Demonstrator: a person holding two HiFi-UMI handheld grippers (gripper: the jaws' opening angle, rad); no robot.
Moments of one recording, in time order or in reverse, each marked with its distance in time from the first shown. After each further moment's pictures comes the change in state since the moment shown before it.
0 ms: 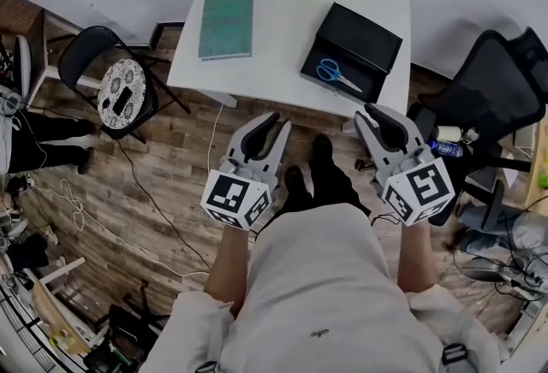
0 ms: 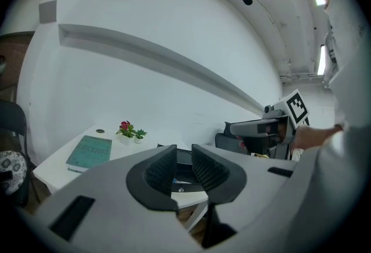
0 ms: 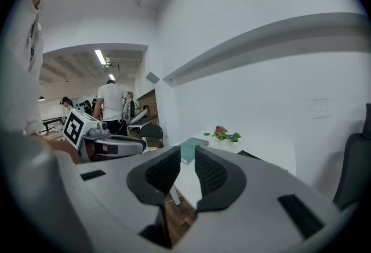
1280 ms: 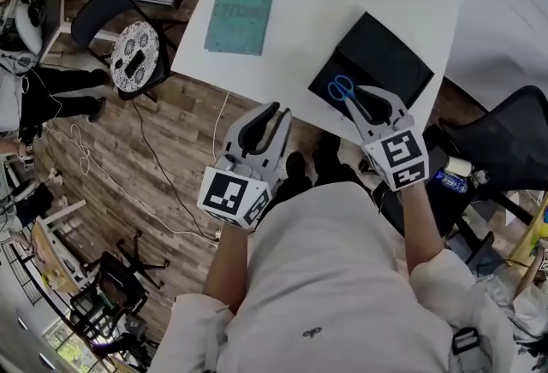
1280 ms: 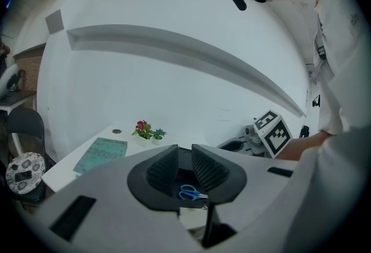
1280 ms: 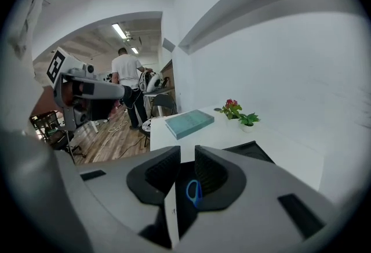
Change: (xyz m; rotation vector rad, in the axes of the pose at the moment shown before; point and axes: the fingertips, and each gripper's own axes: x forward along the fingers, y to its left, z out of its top) left arm 0.088 0.054 0.016 -0.016 0.059 0.230; right arm 0.147 -0.097 -0.067 -0.169 0.277 0.230
